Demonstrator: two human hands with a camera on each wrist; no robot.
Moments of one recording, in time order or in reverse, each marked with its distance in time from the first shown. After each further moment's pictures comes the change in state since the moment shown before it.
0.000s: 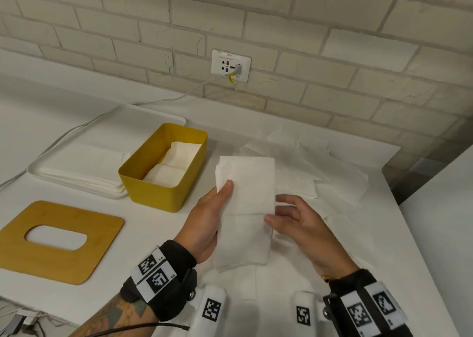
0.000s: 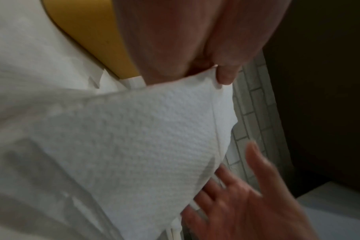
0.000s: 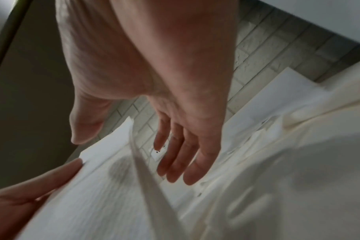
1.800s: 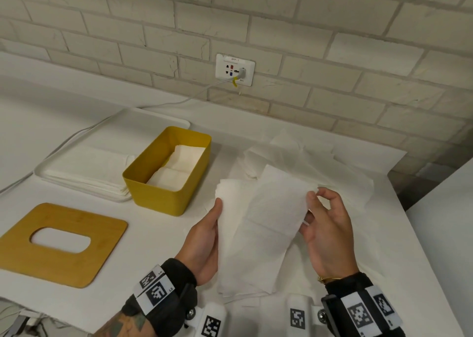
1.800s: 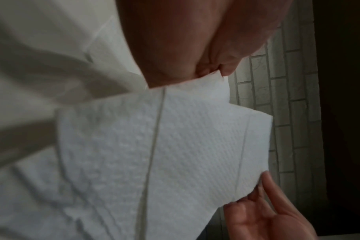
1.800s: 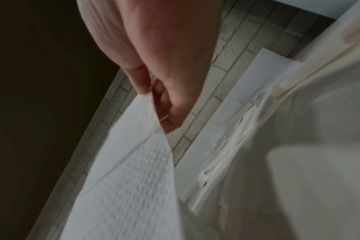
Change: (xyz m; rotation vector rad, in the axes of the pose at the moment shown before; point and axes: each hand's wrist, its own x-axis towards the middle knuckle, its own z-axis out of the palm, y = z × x) left_hand -0.011 -0.021 -0.014 -0.201 0.090 -0.253; right_hand 0.006 -0.006 0.004 0.550 0.341 -0.184
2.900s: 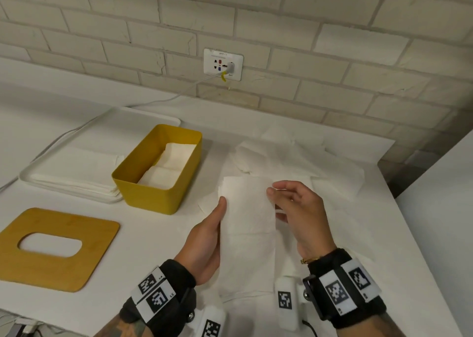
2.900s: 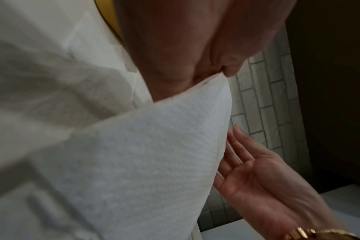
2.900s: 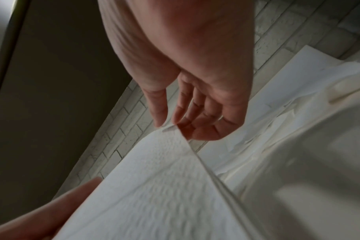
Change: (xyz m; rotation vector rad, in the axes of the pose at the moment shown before) left_hand -0.002 -0.006 0.009 0.135 -0.062 0.044; right_hand 0.006 0.005 0.016 -0.402 0.006 0.037
